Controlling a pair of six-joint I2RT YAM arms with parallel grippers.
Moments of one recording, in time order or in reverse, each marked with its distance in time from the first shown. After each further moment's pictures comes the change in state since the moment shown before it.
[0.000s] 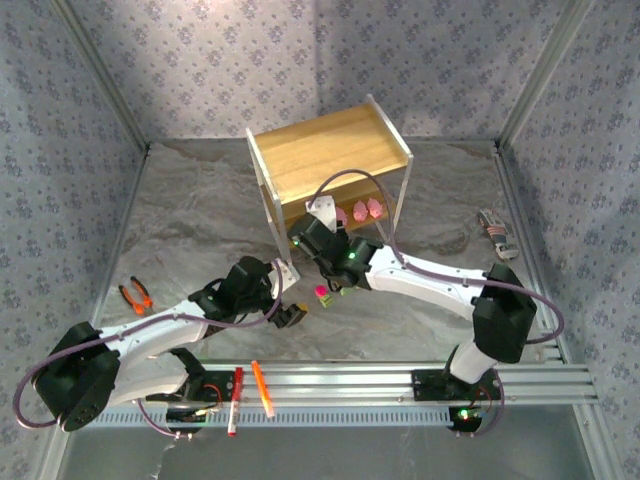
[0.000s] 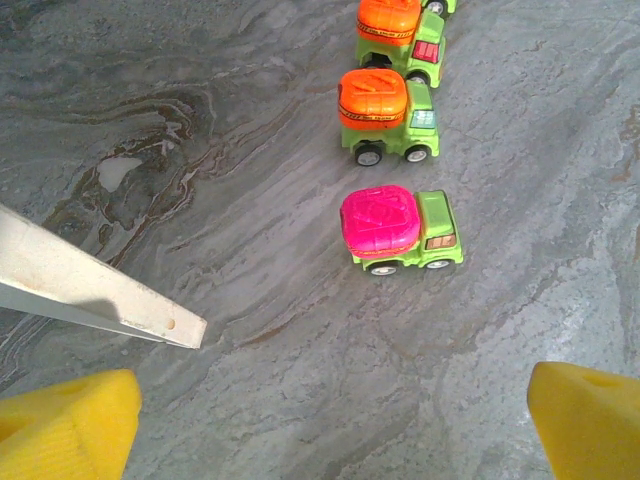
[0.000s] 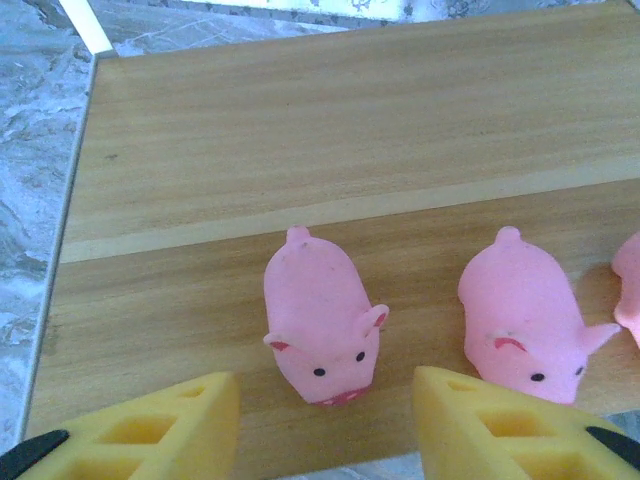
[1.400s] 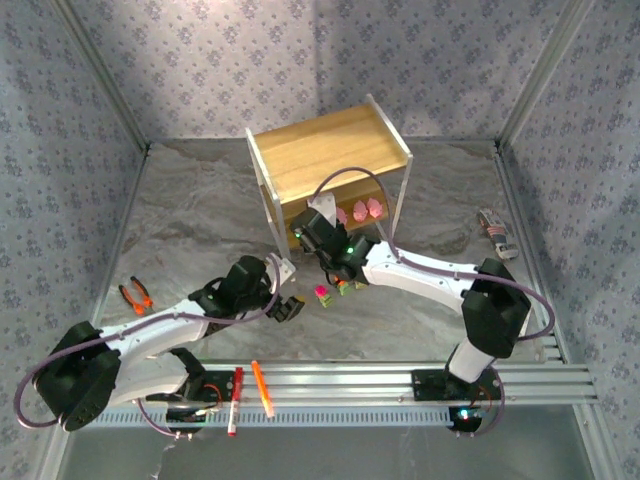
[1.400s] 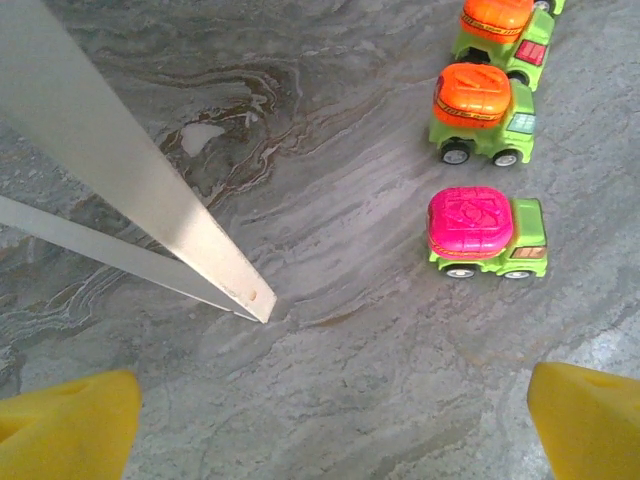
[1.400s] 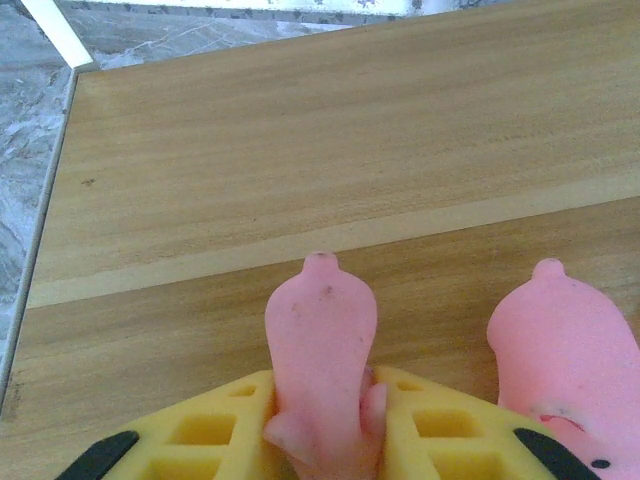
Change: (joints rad) left arm 0.007 0.004 0.006 -0.008 -0.115 -0.087; right arm -0.054 0.050 -0.007 0.091 -0.056 -0.004
